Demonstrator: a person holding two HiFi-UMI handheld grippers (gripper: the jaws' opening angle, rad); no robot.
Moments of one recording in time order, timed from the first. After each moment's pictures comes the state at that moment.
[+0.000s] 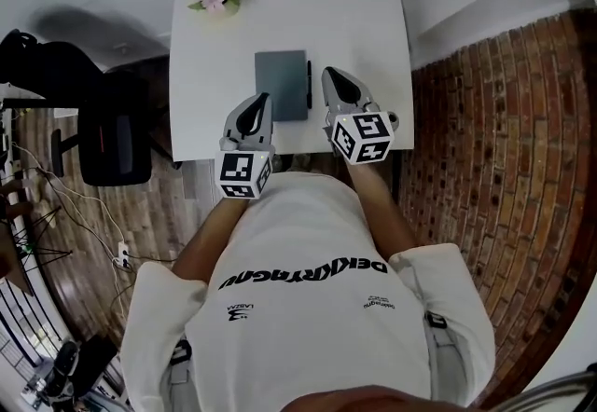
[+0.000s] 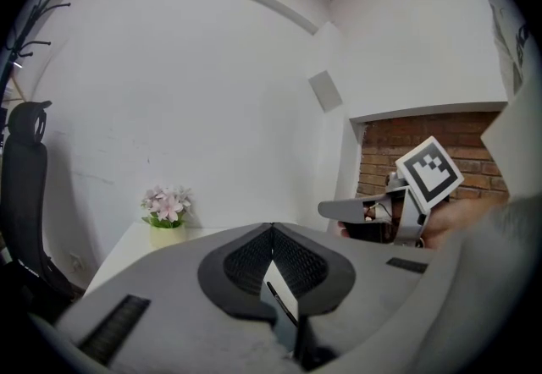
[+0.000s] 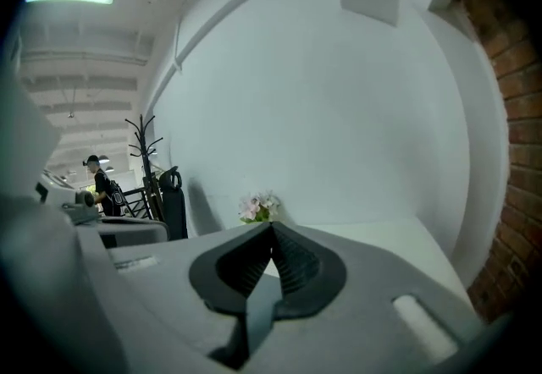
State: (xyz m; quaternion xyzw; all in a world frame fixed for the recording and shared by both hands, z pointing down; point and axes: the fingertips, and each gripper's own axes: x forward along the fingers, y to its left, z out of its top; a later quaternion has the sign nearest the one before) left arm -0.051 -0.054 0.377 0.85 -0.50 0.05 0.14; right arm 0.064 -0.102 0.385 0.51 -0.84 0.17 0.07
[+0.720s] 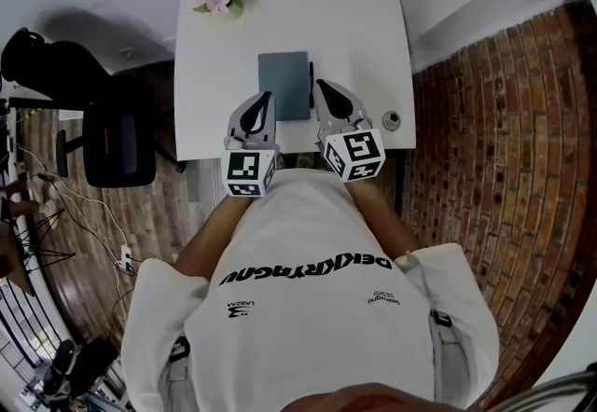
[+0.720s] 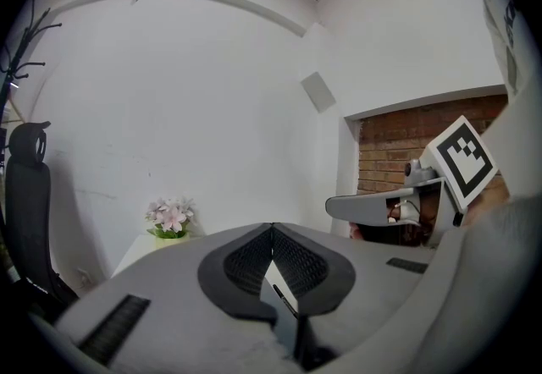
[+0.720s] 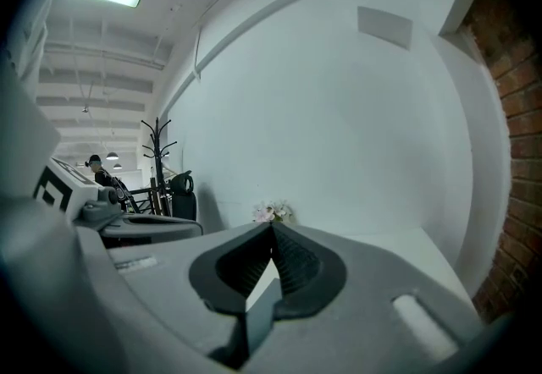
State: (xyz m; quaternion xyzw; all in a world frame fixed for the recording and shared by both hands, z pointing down) left arm -0.049 -0.042 0.366 0.85 -0.51 0.05 0.10; right arm 0.040 -0.058 0.359 0.50 -0.86 0.12 0.05
